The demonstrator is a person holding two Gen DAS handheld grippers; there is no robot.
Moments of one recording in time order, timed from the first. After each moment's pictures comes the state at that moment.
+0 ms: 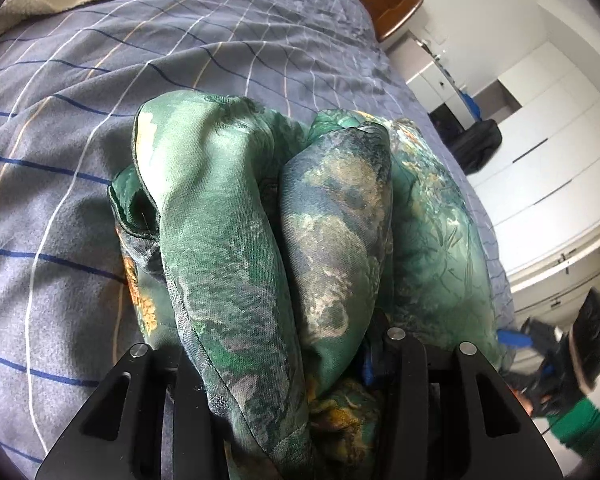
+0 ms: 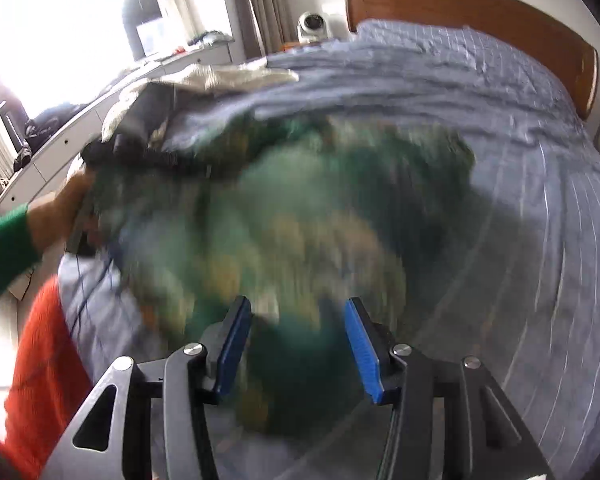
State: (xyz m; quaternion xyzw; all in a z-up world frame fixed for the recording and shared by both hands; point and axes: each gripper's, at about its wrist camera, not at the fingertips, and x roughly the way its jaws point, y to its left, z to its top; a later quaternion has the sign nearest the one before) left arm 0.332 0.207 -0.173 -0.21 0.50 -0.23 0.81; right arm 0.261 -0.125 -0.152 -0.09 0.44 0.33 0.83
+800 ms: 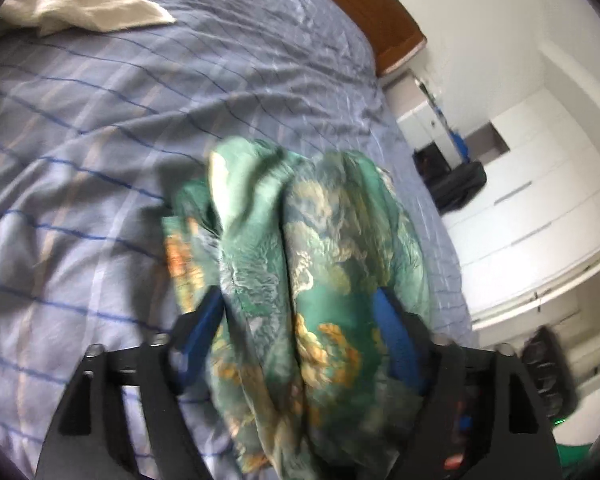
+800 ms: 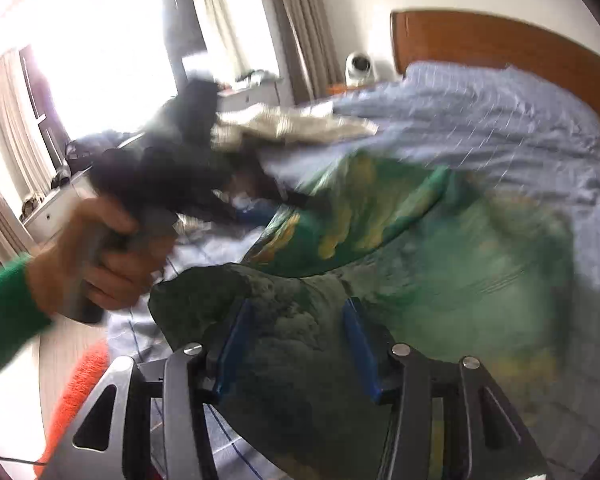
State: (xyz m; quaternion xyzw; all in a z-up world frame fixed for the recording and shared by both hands) left arm 0.282 0.267 -0.114 -0.29 0.46 -0.21 0.81; right arm 0.262 0.005 -0.136 -0.07 0.37 0.40 0.84
